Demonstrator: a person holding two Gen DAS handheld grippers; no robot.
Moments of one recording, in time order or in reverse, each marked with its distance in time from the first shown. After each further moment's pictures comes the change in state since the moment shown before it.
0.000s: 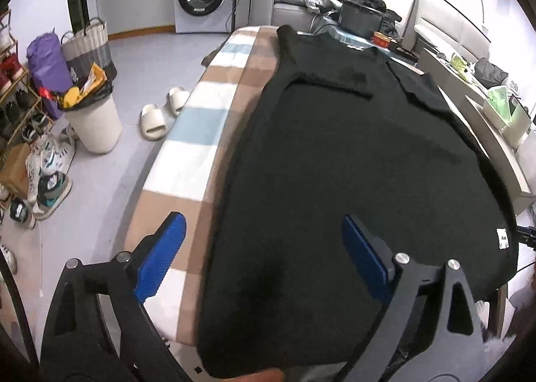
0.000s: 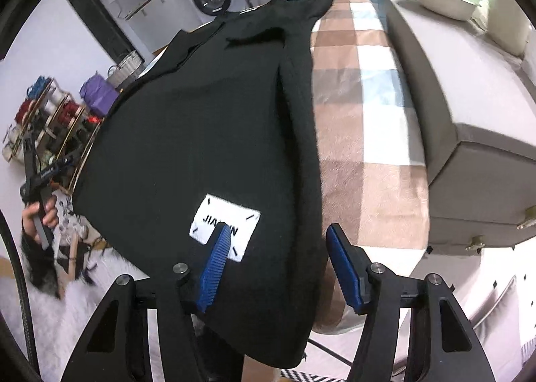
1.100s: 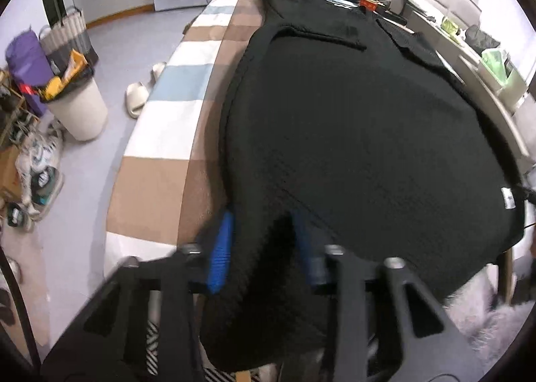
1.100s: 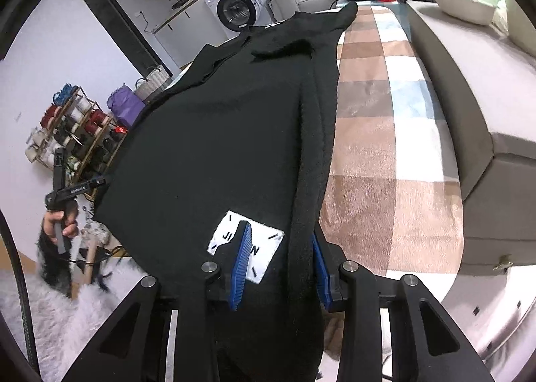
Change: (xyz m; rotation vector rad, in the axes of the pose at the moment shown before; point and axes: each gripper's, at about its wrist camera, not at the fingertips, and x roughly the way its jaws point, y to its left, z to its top) left arm 0.039 -0.009 -0.005 0.090 0.120 -0.037; right arm 0.012 0.003 0.003 -0.018 -0.110 0.108
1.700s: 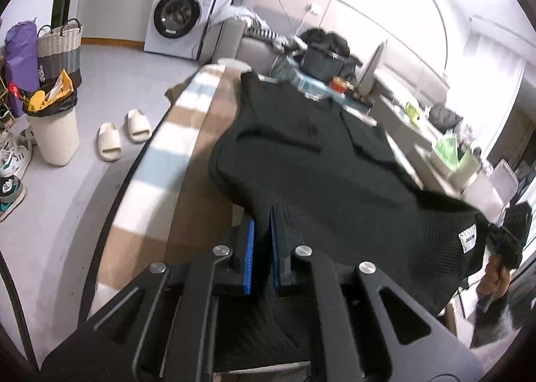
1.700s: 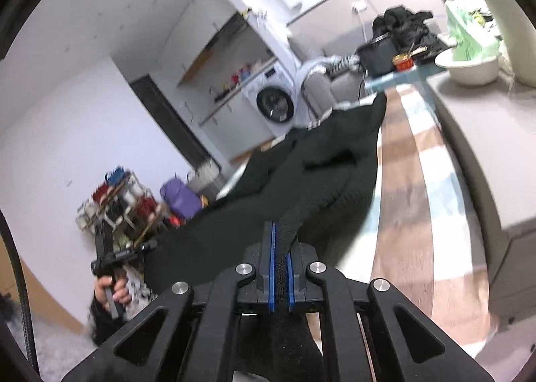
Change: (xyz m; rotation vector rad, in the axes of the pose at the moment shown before) left arm -0.063 0.017 0.037 -0.154 -0.321 -0.219; right arm -0.046 -0.004 0.041 0.131 -0.451 0.258
